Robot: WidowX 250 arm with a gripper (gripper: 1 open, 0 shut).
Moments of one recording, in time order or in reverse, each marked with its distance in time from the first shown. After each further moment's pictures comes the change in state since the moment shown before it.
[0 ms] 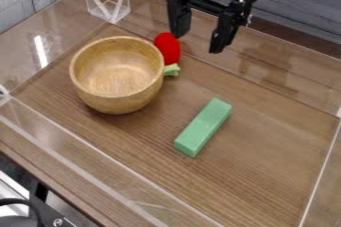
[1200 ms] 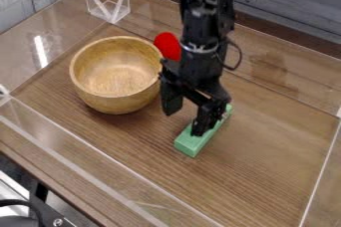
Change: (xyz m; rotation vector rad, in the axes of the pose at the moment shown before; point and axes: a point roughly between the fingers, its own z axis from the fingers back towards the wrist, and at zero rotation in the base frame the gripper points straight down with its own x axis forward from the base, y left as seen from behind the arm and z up) arm -0.031 -0.016 -0.101 -0.009 0.049 -0.221
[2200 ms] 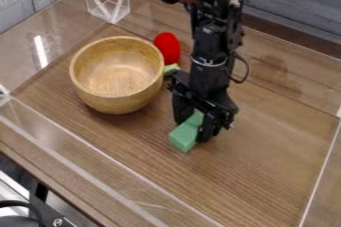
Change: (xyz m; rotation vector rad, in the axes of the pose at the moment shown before) arm 0.010 -0.003 -0.016 -0.005 0.032 0.010
